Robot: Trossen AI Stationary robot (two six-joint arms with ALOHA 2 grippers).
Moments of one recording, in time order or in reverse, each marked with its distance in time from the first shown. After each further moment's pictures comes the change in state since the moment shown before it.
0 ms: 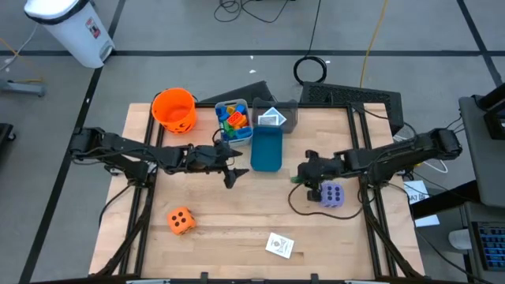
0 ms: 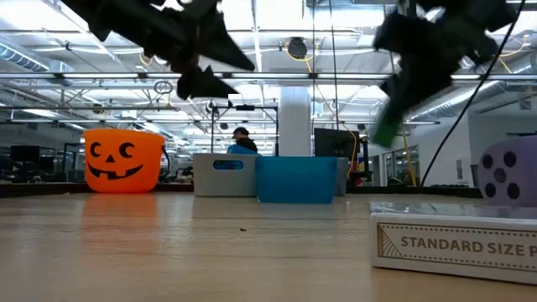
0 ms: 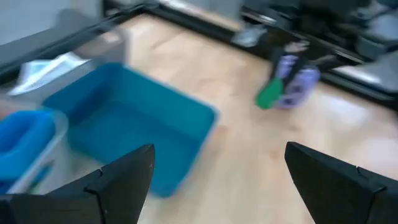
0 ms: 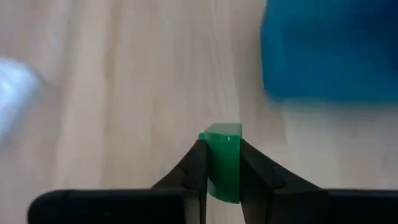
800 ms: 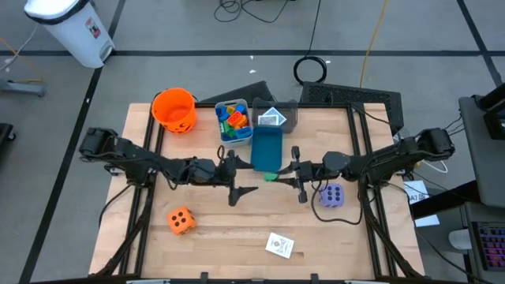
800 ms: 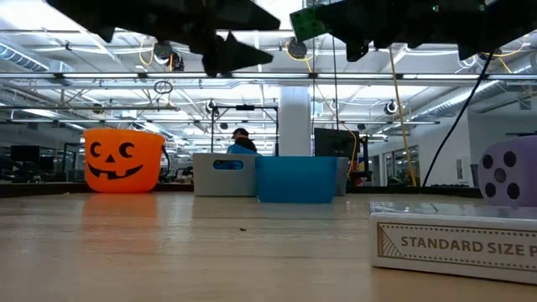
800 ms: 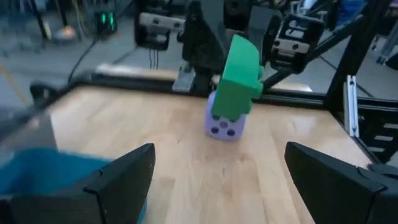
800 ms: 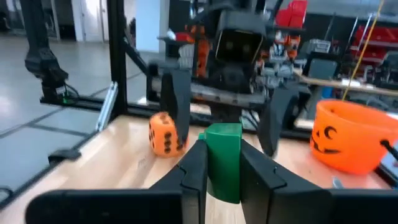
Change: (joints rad) left arm -0.131 0.129 0.000 0.380 0.015 0.248; right arm 0.001 0.101 -0.193 1.199 -0.086 -0.227
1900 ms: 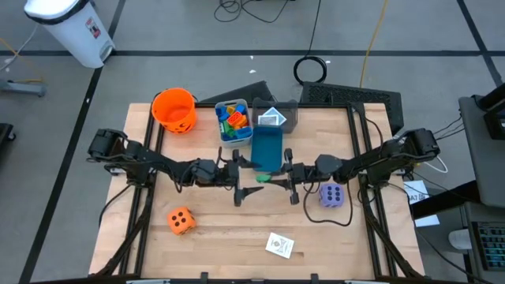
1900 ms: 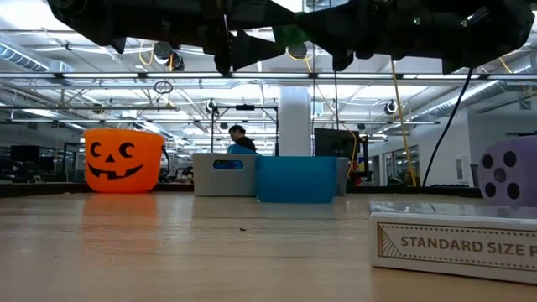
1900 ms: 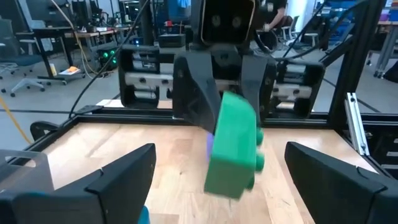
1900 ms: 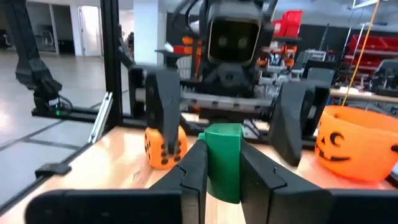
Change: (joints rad) left arm 0.004 0.107 0.001 0.238 0.006 0.112; right arm -0.001 0.192 0.022 0.230 0.000 0.017
